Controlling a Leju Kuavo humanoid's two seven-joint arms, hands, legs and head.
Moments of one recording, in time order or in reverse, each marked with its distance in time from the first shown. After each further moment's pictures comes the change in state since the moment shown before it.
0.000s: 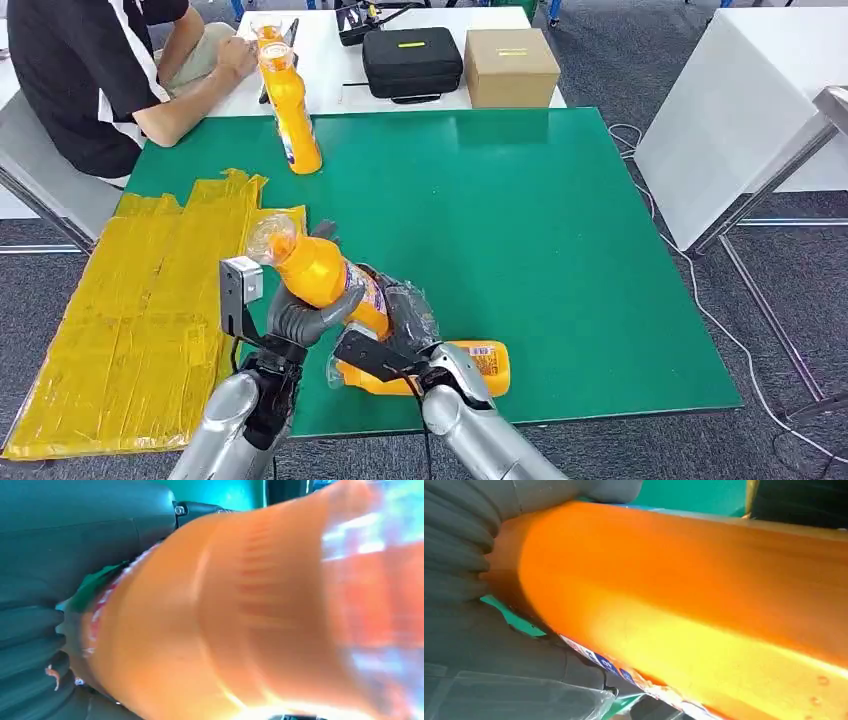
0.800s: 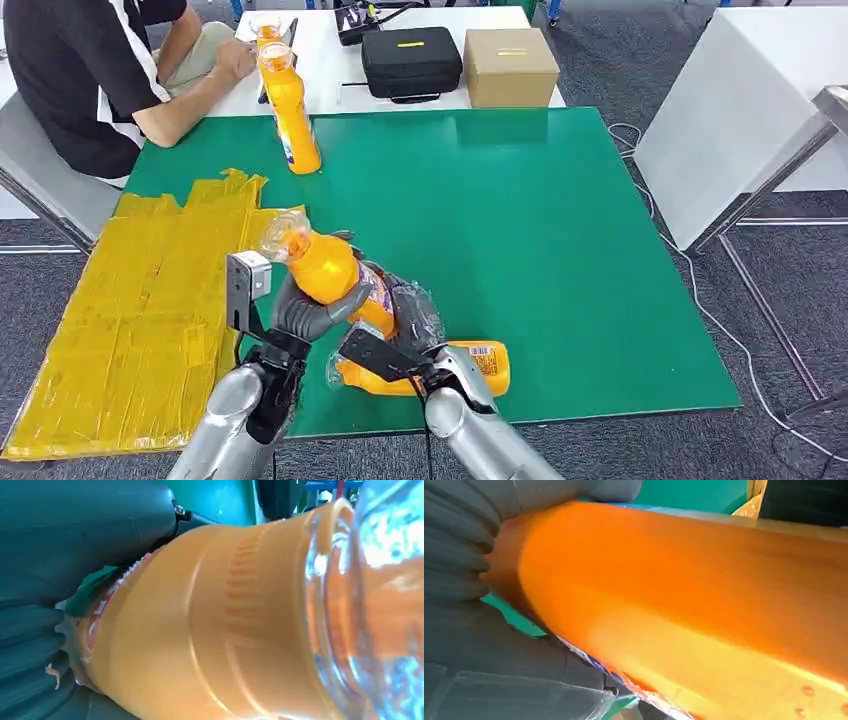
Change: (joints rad) left arm -0.021 -0.009 -0.009 0.005 -0.041 -0.029 0.002; right arm 0.030 -0.002 -0.026 -0.045 0.001 -0.018 0.016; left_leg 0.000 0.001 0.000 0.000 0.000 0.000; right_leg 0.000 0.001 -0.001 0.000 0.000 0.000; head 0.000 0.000
